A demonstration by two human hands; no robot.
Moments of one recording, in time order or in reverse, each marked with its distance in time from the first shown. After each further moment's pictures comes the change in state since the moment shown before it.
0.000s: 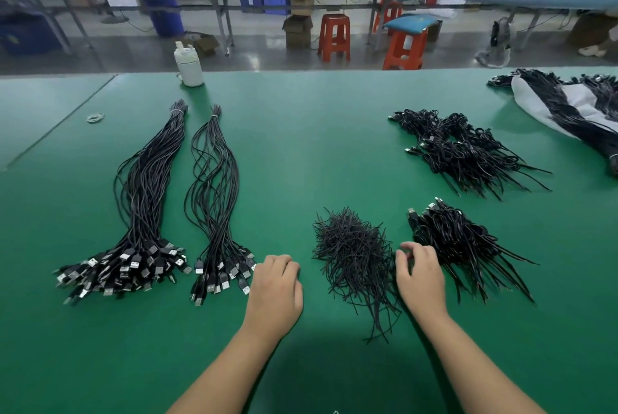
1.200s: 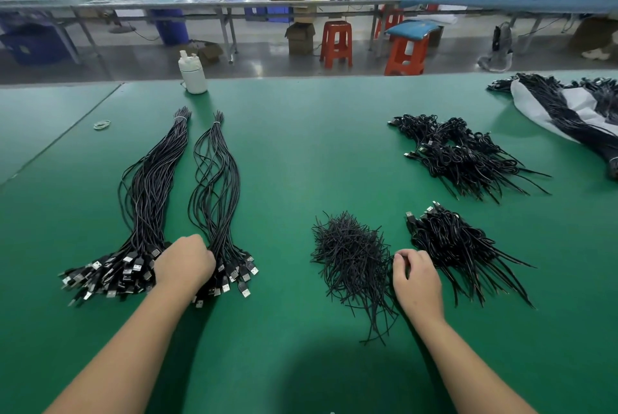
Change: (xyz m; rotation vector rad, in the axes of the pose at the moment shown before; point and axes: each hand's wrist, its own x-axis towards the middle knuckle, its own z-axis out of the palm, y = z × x) left_hand 0.048 -0.105 -0.088 0.349 -0.381 -0.686; right_hand -0.004 -0.003 -0.002 0.003 -0.002 -0.024
